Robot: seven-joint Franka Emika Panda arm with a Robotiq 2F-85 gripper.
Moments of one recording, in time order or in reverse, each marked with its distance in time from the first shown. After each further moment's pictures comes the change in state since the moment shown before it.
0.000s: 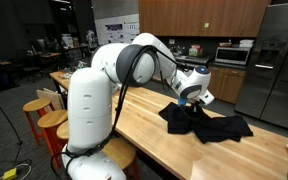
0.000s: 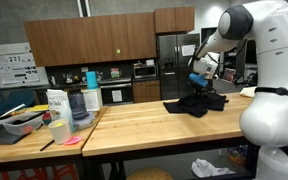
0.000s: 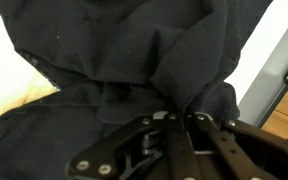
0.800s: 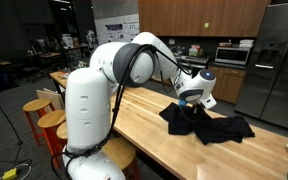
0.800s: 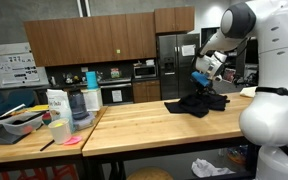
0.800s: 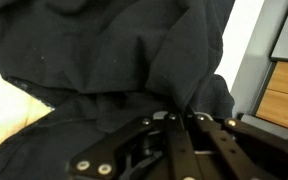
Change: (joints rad) arm -0.025 -0.025 -0.001 -0.037 0.215 0.026 -0.045
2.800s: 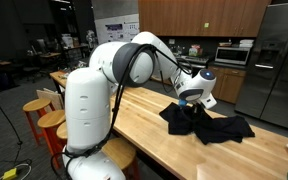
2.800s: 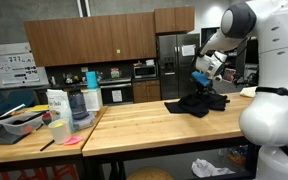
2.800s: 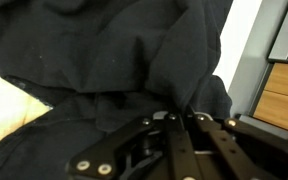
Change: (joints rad) arm 0.000 -0.003 0.000 0.000 0.005 0.000 -0.013
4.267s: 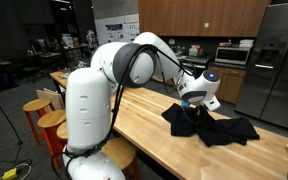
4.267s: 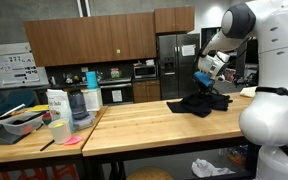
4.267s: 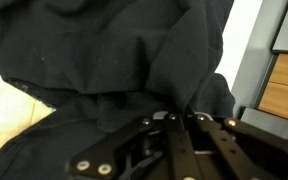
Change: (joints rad) arm -0.009 0.006 -0.025 0.000 0.007 -0.001 0.004
